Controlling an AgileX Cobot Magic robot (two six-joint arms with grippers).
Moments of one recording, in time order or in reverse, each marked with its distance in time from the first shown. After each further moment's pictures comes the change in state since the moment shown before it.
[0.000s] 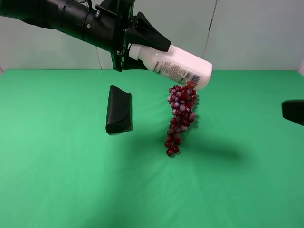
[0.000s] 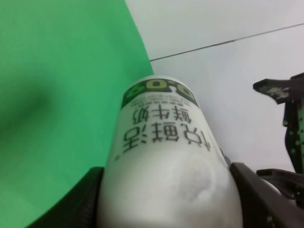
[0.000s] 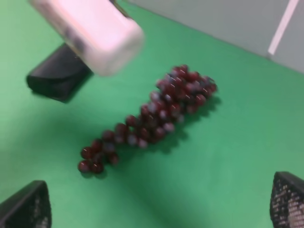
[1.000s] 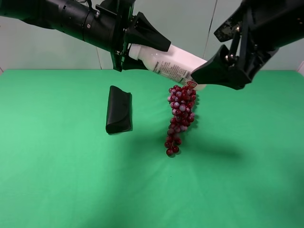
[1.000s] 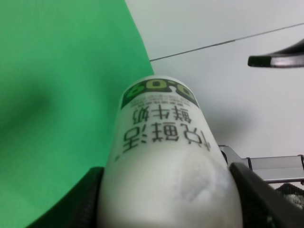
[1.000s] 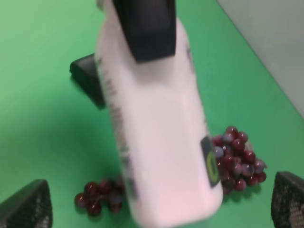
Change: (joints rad) left arm 0.000 0.000 0.000 0.000 0.000 0.002; right arm 0.358 0.635 -0.382 -0.182 -0.092 -0.102
